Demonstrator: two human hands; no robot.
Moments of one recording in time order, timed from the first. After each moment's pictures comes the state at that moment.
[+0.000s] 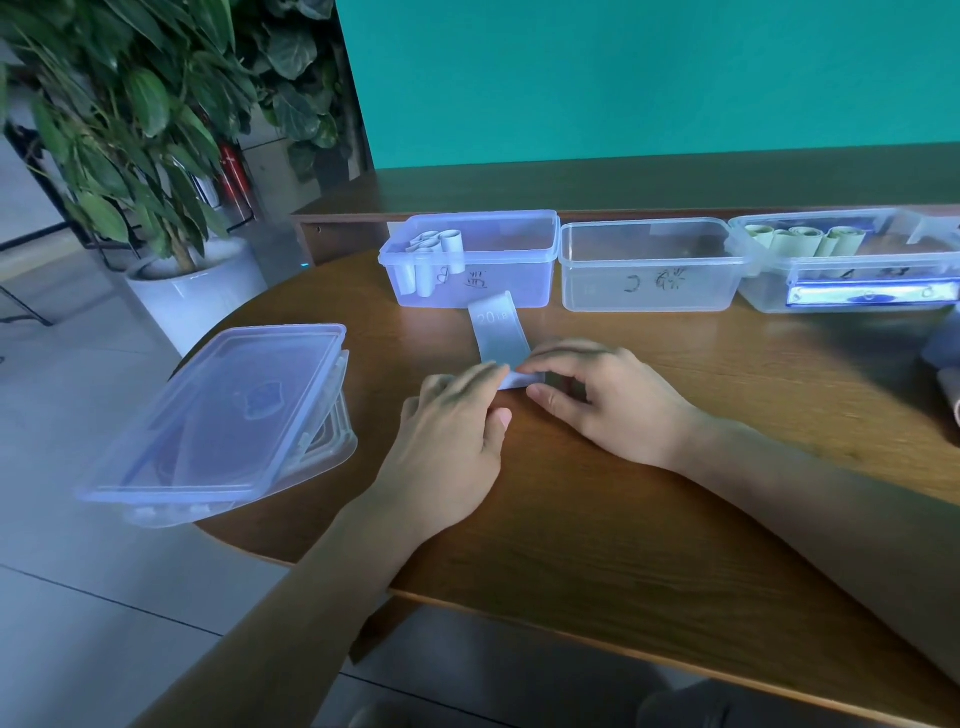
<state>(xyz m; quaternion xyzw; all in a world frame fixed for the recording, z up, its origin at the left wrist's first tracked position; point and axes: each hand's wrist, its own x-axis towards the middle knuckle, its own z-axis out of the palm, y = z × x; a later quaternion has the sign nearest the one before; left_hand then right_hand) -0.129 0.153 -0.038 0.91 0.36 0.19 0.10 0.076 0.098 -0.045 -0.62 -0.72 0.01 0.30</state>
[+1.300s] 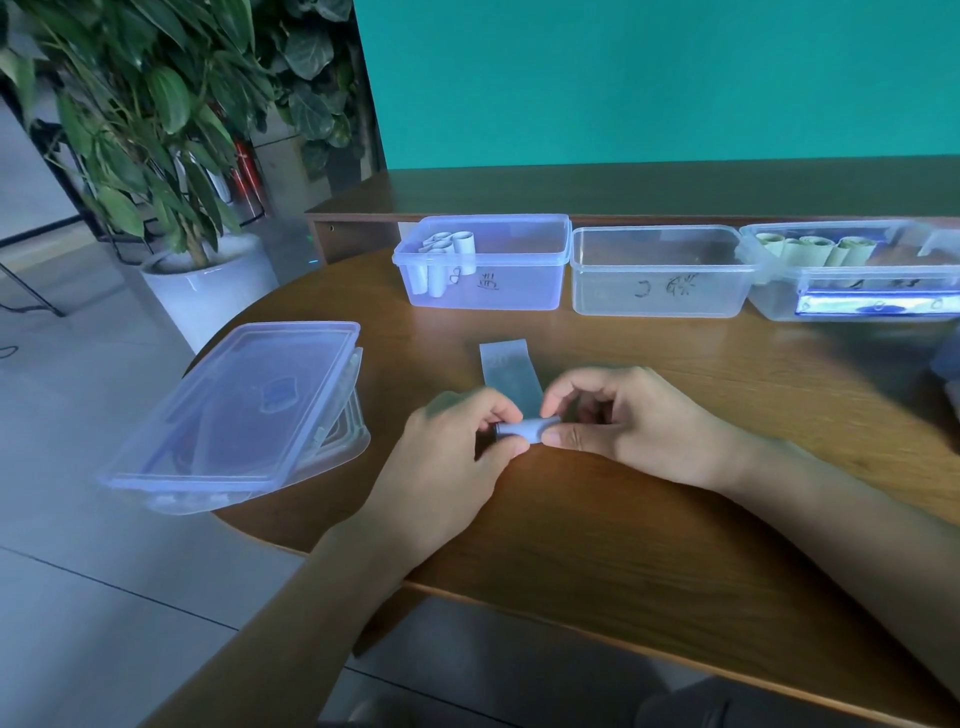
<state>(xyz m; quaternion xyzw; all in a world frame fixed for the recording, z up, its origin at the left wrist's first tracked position) -0.149 0.133 -0.028 0.88 0.37 0.23 0.20 0.069 0.067 -0.028 -0.57 -0.71 0.23 0.34</state>
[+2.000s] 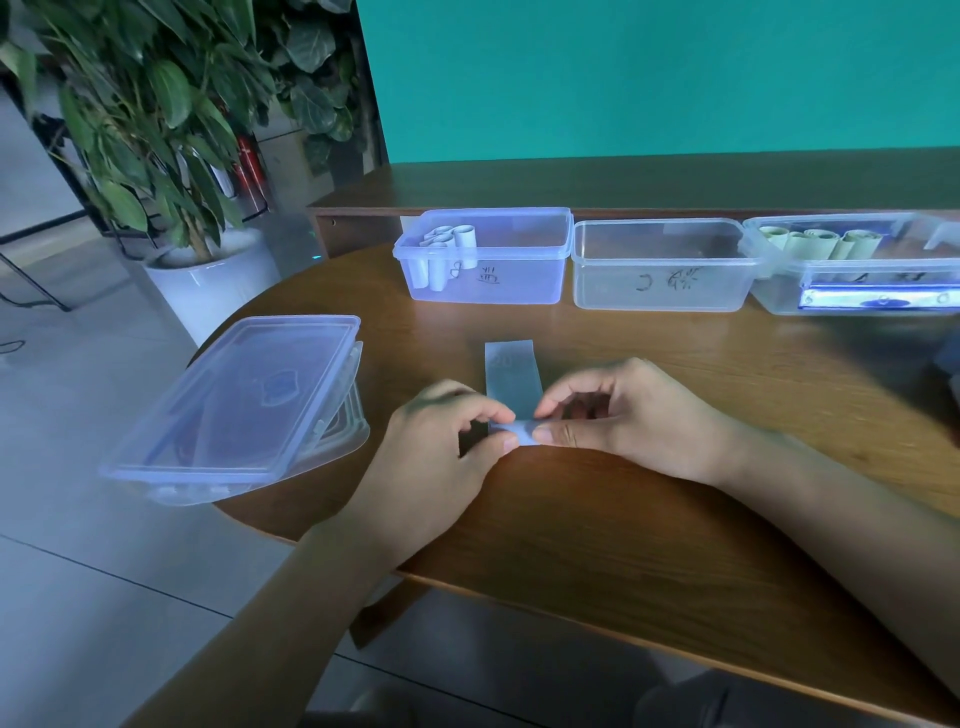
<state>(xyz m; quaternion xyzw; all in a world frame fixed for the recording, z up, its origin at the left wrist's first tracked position) -0.161 0.132 -0.028 0.88 0.35 0.26 0.17 0.065 0.066 -0.025 -0.56 -0.71 0.25 0.35</state>
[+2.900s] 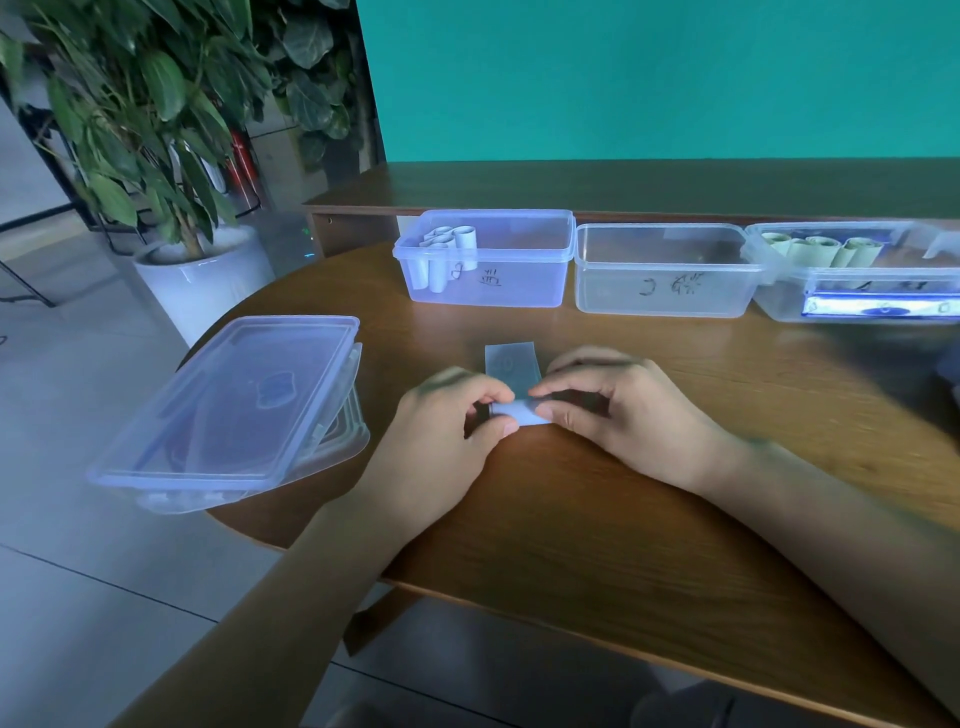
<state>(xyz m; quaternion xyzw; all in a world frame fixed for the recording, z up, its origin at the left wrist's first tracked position) -0.148 0.159 -0.034 0.88 0.34 0.27 0.17 0.066 0.083 -0.038 -0.57 -0.74 0.03 0.35</state>
